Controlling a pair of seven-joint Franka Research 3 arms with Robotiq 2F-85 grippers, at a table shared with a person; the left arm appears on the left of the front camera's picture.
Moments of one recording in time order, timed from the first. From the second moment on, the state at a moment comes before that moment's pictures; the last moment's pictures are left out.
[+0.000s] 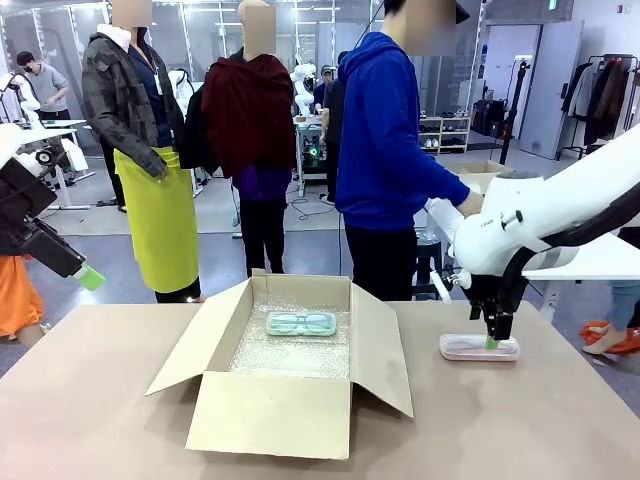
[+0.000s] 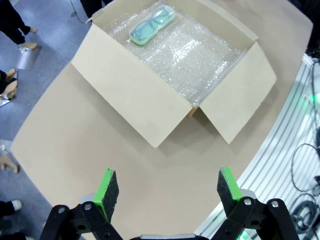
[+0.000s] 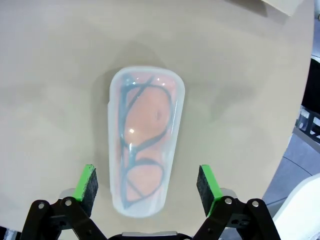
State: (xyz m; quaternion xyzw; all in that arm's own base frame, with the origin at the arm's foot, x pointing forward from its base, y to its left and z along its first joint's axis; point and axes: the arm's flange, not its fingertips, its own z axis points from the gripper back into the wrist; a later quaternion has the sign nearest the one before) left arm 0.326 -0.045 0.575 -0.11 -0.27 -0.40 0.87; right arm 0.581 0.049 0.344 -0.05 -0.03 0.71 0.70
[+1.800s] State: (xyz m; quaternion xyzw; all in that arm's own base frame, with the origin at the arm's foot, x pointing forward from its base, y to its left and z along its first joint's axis) left arm 0.326 -0.045 0.575 -0.11 -0.27 -0.40 0.87; right arm 0.547 0.062 0.422 -0.02 -0.04 0.65 0.76
